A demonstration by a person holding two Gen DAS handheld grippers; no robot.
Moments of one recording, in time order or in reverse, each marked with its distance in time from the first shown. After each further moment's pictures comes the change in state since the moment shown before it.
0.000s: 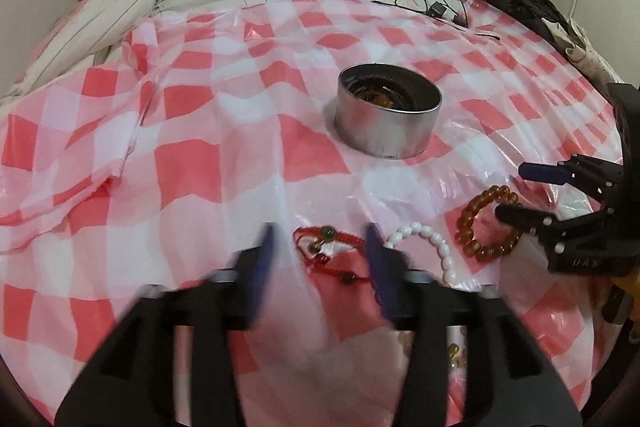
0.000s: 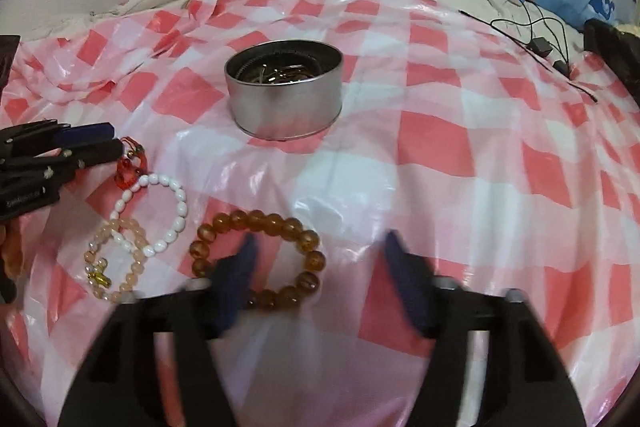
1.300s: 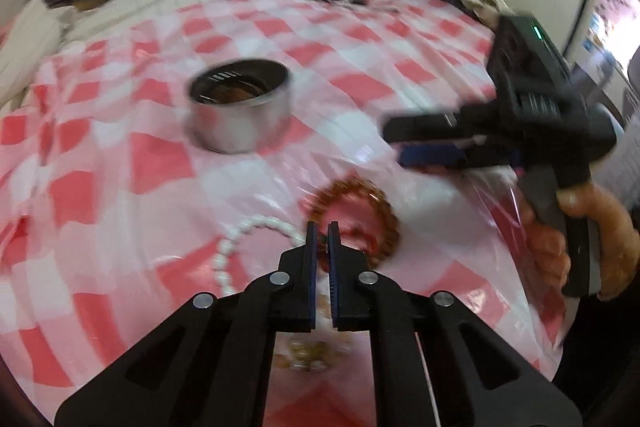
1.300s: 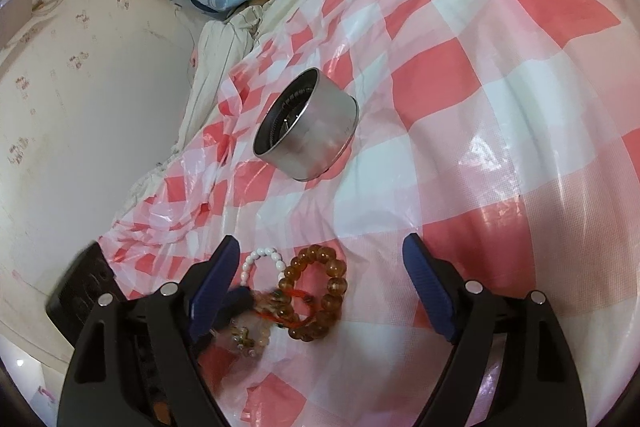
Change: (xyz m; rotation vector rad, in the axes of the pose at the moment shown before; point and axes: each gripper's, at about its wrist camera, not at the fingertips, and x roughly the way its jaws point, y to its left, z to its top) left arm -0.009 -0.060 -0.005 0.147 0.004 -0.250; right arm 0.003 -0.073 -0.015 0.589 -0.041 0.549
